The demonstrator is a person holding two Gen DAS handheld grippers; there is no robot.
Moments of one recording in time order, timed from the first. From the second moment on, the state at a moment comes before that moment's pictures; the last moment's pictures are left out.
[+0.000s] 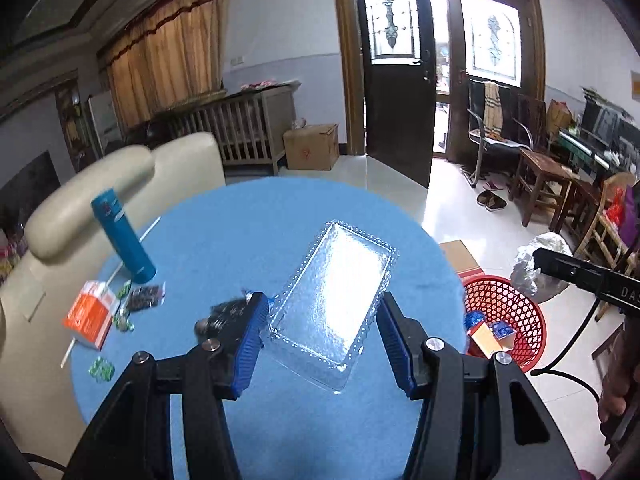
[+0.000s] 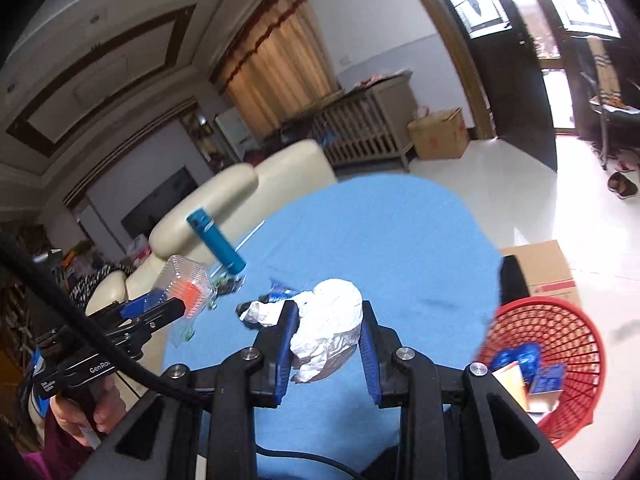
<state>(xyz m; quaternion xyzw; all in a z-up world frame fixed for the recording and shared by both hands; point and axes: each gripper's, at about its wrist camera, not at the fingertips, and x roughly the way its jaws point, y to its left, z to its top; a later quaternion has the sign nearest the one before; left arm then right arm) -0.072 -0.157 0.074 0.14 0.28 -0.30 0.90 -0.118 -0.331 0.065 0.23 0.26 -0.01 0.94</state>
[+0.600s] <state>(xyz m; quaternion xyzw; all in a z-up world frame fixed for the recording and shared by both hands) -0.127 -0.236 0.096 0.20 0.23 -0.32 0.90 -0.187 -0.405 0.065 0.28 0.20 -0.07 0.94</state>
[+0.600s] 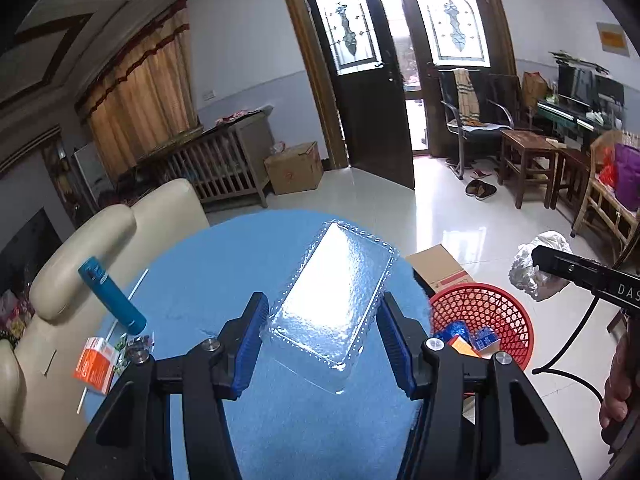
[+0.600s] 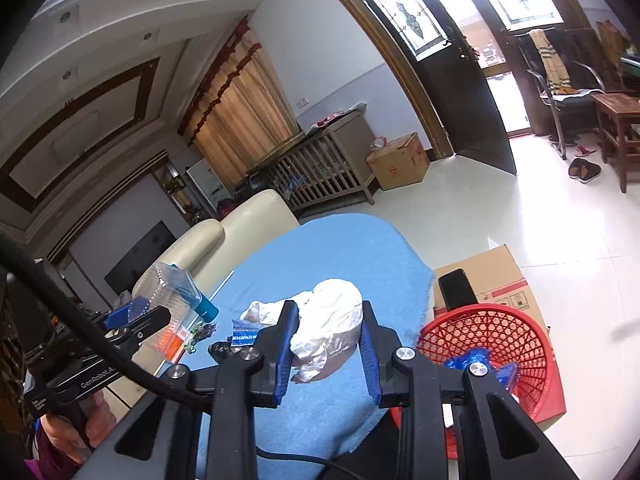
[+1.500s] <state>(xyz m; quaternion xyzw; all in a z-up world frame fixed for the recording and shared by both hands) -0.158 -0.302 0.087 0.26 0.22 -0.34 0.87 -0.244 -0.448 0.051 0.33 0.17 -0.10 0.92</state>
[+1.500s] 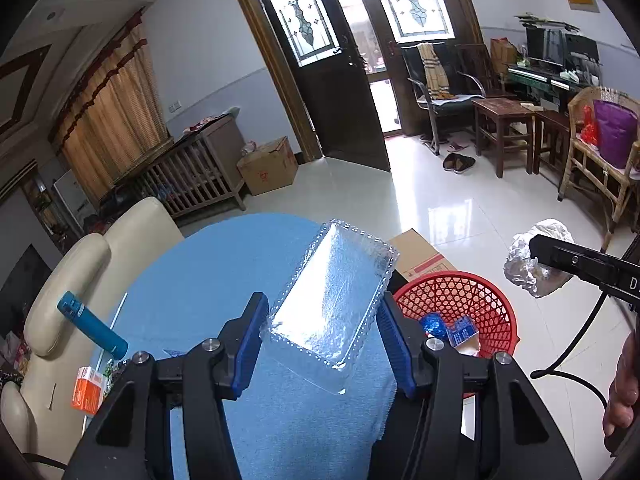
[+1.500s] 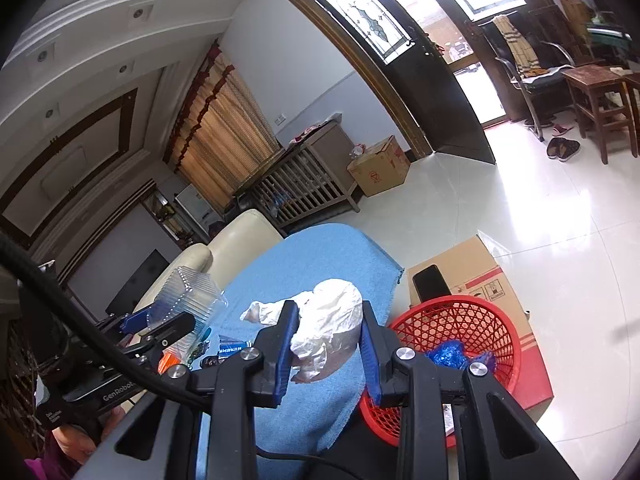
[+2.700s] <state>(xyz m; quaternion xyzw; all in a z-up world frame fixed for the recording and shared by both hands) -0.172 -0.346 0.071 0.31 0.23 -0.36 0.85 -0.260 -0.474 0.029 0.37 0.17 -0.10 0.91</state>
